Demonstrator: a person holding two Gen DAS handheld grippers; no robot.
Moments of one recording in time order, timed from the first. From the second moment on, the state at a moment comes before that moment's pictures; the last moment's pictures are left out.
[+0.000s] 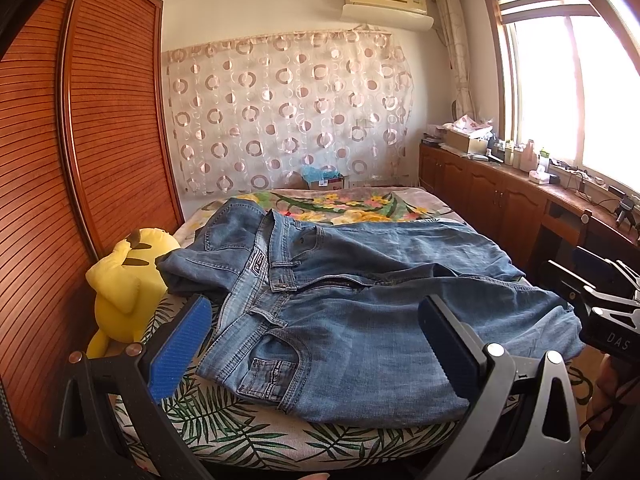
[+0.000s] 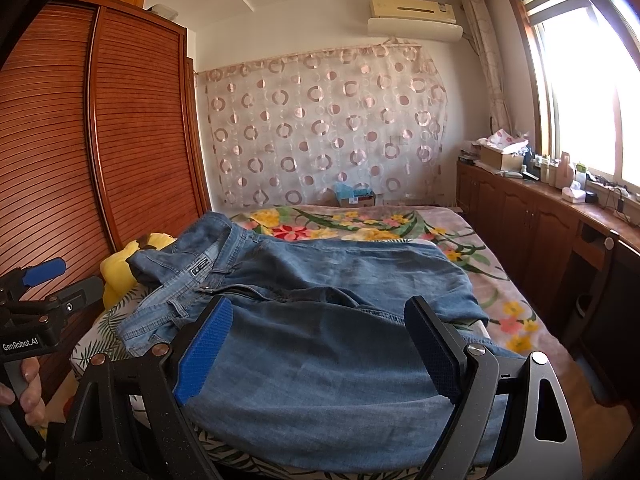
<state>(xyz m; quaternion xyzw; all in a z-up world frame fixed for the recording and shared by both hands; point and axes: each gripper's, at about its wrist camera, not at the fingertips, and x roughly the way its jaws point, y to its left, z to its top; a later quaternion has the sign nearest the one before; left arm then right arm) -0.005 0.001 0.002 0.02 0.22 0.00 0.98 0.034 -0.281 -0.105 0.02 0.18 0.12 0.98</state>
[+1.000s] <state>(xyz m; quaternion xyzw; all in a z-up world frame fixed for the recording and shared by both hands) 0.019 0.029 -0.034 0.01 0.28 0.00 0.96 0.052 -0.288 -0.126 0.01 0.22 0.11 0.97</state>
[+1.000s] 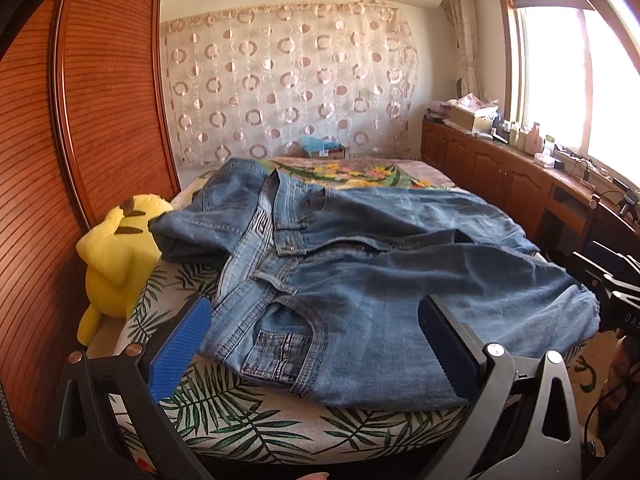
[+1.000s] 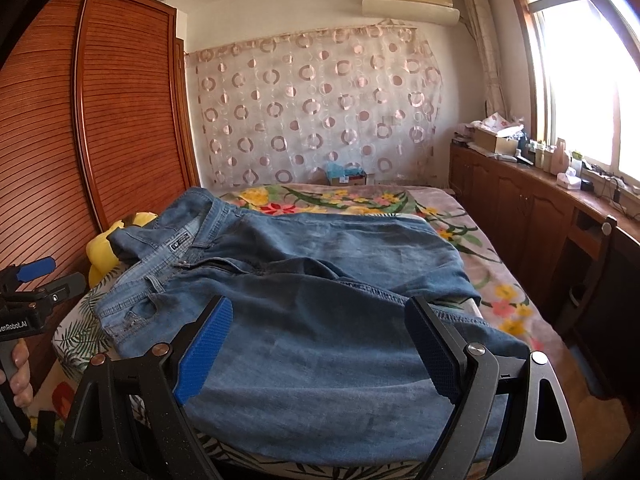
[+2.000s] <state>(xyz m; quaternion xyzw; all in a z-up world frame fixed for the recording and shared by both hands) 0.081 0.136 -0.127 -0.03 0.39 0.03 0.92 0.076 -0.316 -0.122 -0.03 0.31 0.04 0.95</state>
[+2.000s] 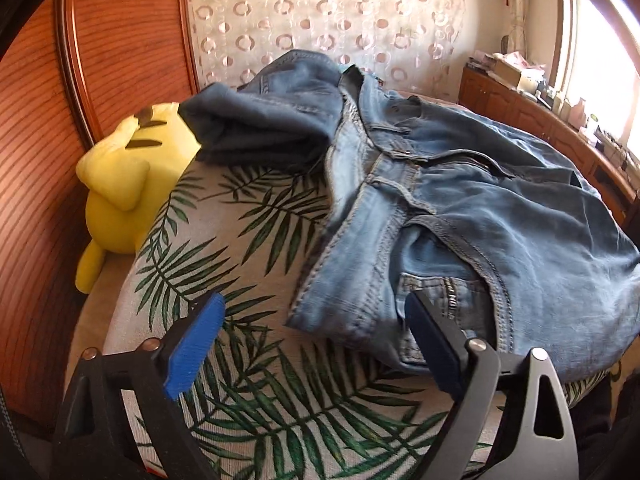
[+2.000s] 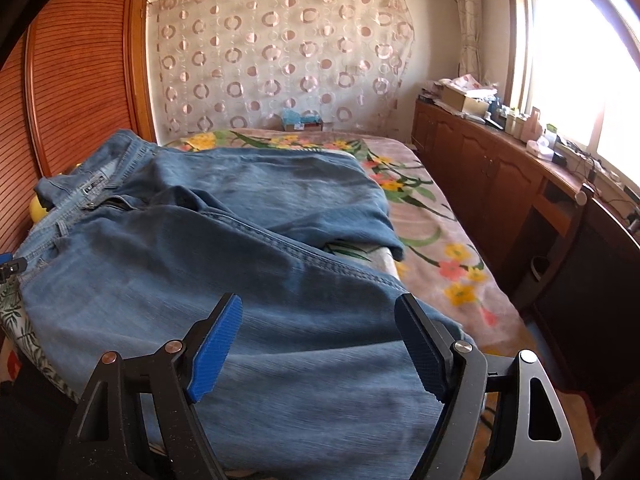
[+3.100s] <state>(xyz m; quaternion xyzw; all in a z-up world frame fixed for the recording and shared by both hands) 0.082 0.133 -0.128 -0.07 0.39 -0.02 0.92 0.085 -0.337 -0.109 -0.01 0.38 0.04 0.92</state>
